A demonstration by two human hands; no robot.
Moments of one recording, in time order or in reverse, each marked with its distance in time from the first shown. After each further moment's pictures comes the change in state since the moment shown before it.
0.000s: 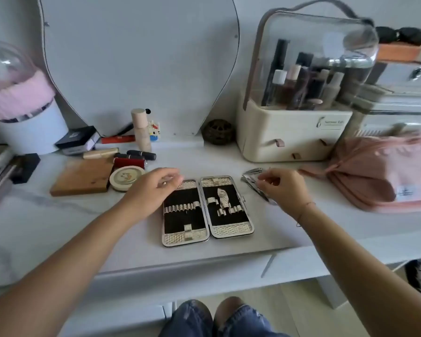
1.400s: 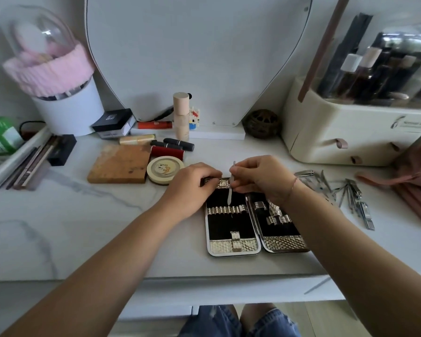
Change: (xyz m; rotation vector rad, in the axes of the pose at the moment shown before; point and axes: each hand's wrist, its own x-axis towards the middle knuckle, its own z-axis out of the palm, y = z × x) left_hand 0.014 -0.021 0.004 0.083 0.102 0.133; right_hand 0.029 -0.101 0.088 0.705 -0.558 0.320
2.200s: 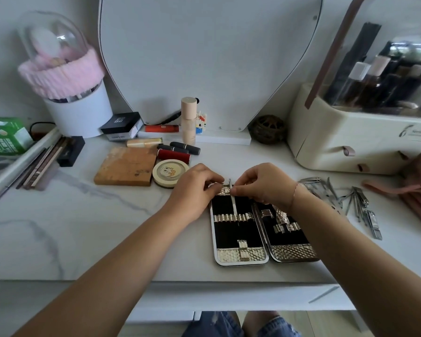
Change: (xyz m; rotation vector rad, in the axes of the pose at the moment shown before) left_hand 0.000 -0.002 0.000 0.029 0.056 -0.029; right_hand 0.005 0.000 -0.003 -0.630 -0.036 -0.119
